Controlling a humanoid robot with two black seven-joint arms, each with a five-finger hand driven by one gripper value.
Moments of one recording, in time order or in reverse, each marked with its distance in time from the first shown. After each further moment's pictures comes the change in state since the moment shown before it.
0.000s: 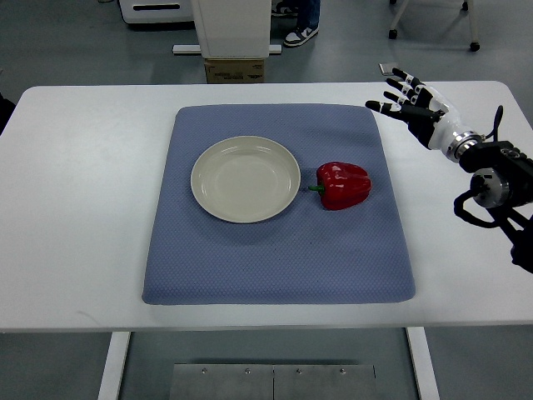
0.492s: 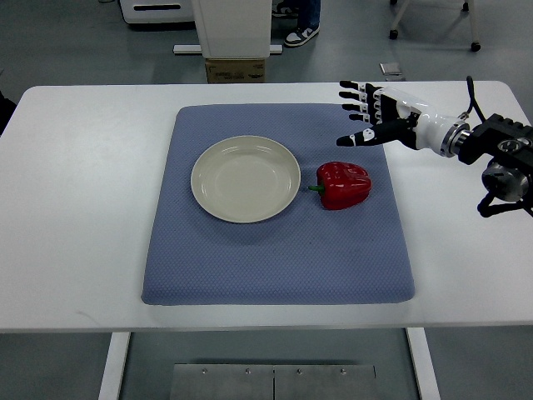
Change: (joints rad) left arm 0.000 0.000 0.000 0.000 0.000 0.000 0.000; right arm 0.179 -0.138 -0.417 0.184 -0.105 0.115 0.106
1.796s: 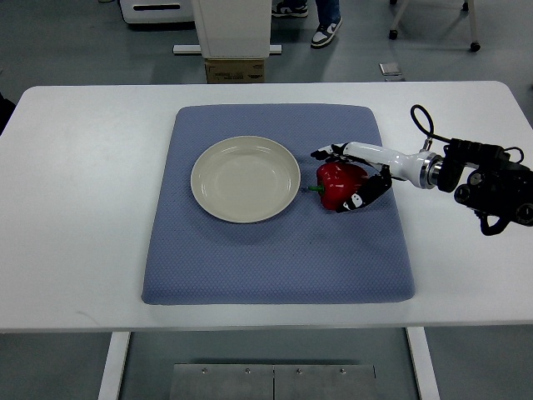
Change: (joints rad) left arm 0.000 0.000 0.000 0.000 0.000 0.001 0.000; right arm 0.163 0.067 -0.534 -0.050 -0.214 -0.180 0.196
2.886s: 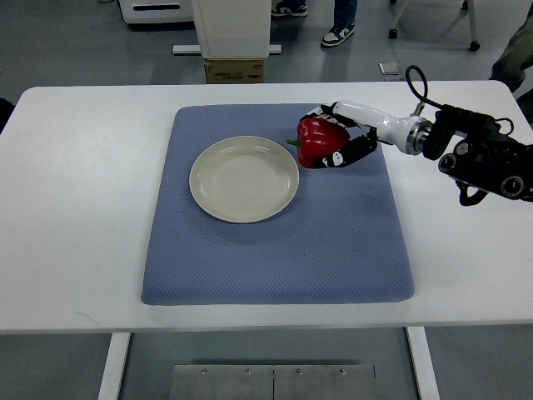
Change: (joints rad) left arm 0.000 0.000 0.000 0.000 0.000 -0.001 0.000; right arm 0.068 0.091 0.124 -0.027 -0.005 -0.040 -0.099
